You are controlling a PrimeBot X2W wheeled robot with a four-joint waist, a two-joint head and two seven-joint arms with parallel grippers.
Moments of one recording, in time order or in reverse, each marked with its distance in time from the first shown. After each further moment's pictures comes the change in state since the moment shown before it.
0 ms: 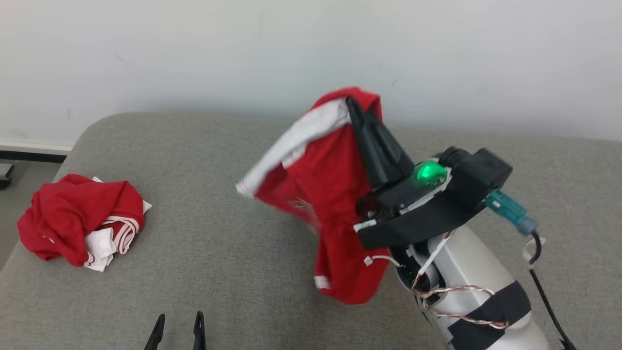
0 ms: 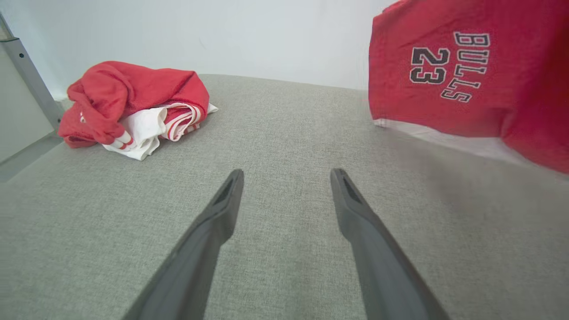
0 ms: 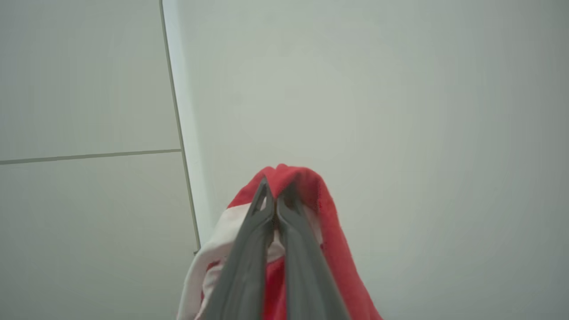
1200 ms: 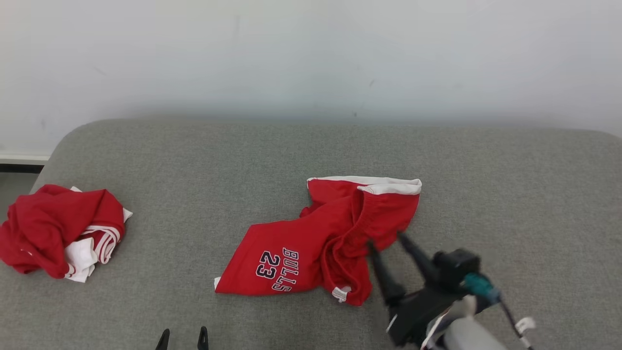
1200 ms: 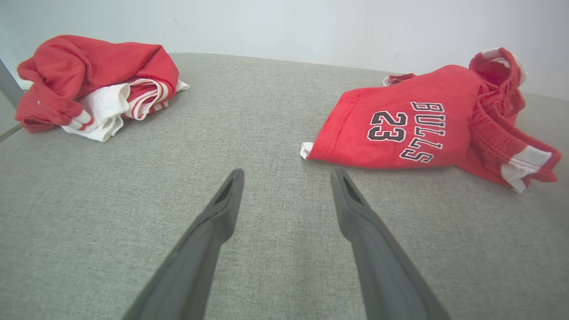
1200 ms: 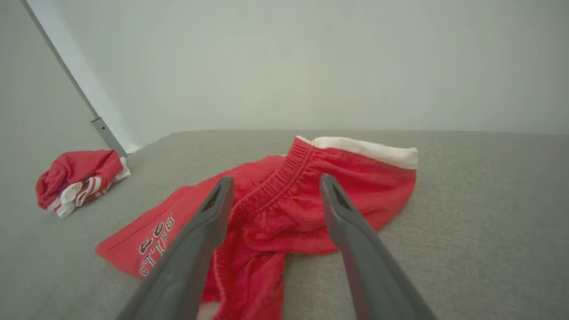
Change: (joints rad) left arm 0.033 0.000 -0.008 0.021 -0.003 -0.001 0.000; right arm 0.208 -0.080 -0.034 0.393 -0.008 0.000 0.000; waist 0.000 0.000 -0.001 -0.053
